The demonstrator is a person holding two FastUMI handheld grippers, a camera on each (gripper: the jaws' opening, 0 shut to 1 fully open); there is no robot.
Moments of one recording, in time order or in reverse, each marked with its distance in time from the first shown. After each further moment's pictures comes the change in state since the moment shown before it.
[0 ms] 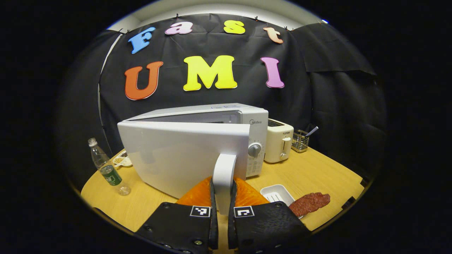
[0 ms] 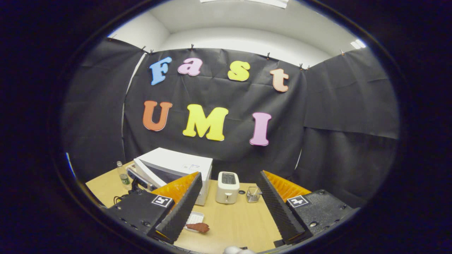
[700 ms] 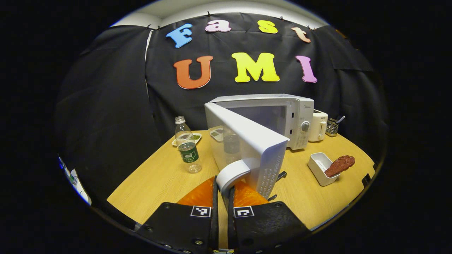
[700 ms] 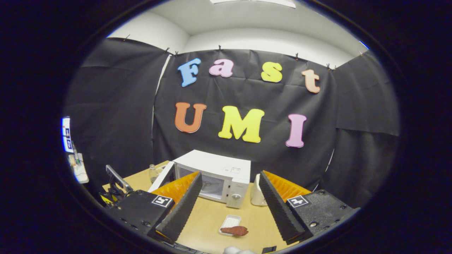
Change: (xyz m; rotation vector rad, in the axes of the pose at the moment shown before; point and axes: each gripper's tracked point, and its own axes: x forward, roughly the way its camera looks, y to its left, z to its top) left arm -0.128 0.162 -0.053 -0.026 0.082 0.235; right arm 0.002 0.130 -0.007 -0.015 0.007 0.201
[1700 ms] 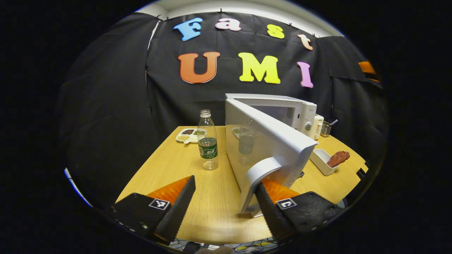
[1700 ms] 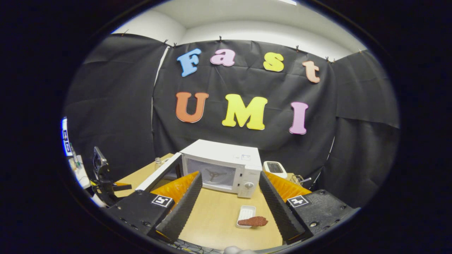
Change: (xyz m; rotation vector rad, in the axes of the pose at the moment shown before) left arm -0.004 0.097 -0.011 -0.052 0.022 -0.136; right arm 0.005 0.050 -0.036 0.038 0.084 -0.057
